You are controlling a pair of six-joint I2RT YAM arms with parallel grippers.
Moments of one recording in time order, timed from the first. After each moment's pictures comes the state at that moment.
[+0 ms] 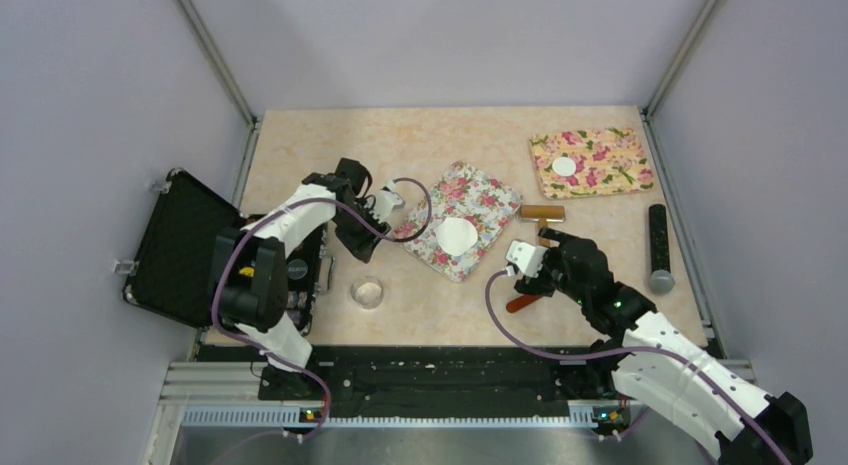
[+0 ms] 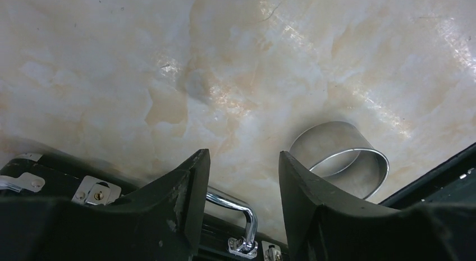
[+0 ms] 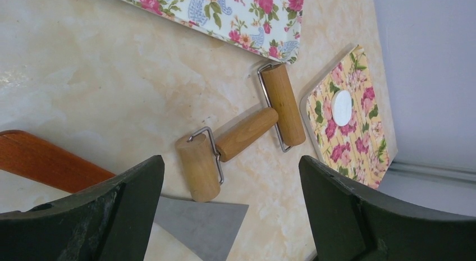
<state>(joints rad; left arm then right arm) -0.30 1.68 1.17 -0.86 0.22 0.56 0.58 0.69 0.41 -0.25 0.06 -0.83</state>
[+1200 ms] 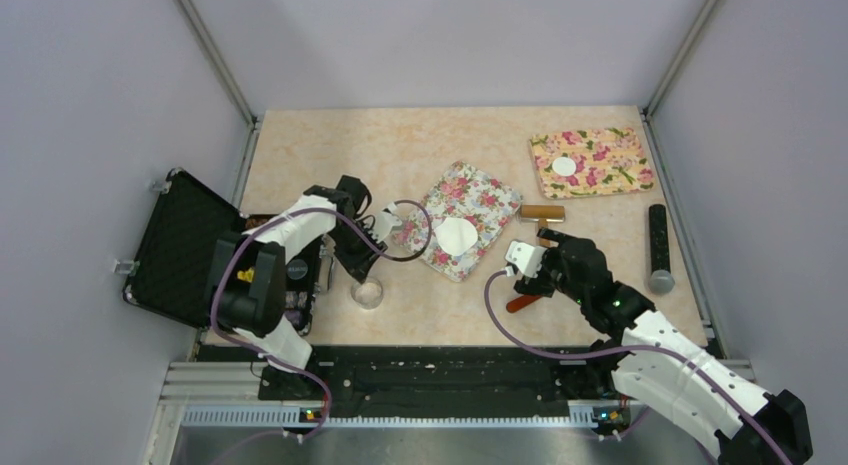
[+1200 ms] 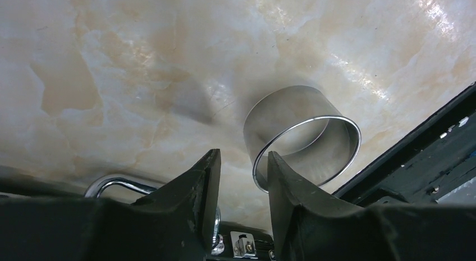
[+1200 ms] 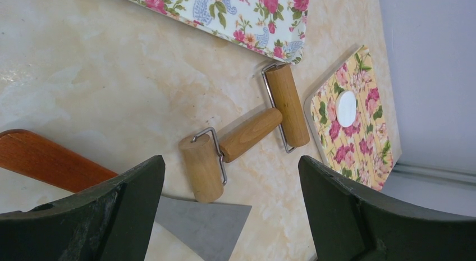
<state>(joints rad) -0.30 1.63 1.06 -0.93 0.27 0.60 0.58 0.70 0.41 -0.25 0.05 -0.83</state>
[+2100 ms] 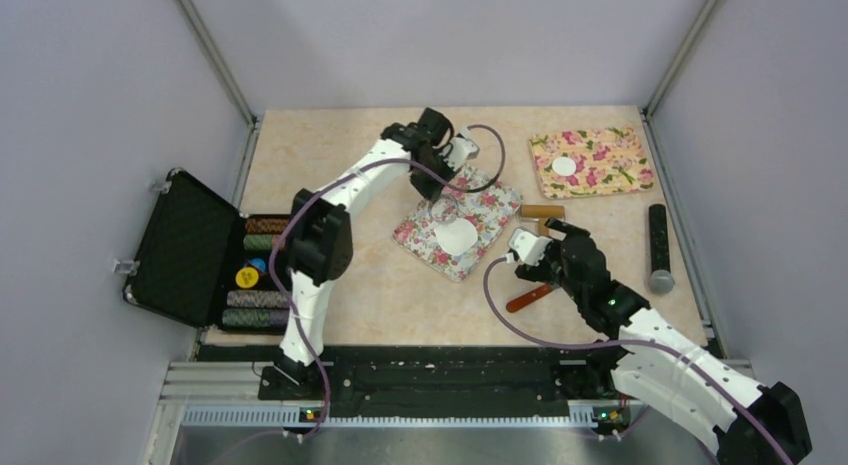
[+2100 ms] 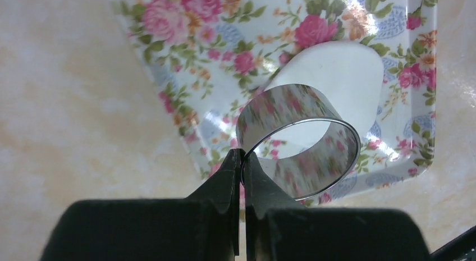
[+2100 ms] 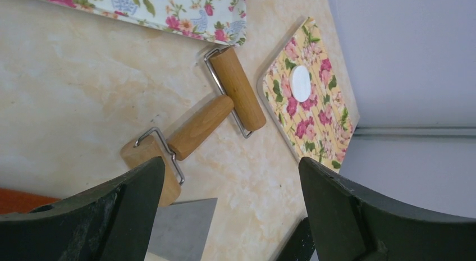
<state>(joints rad) -0.54 2.11 1.95 -0.95 0.18 0.34 0.58 0.74 0.38 -0.11 0.22 -0.83</state>
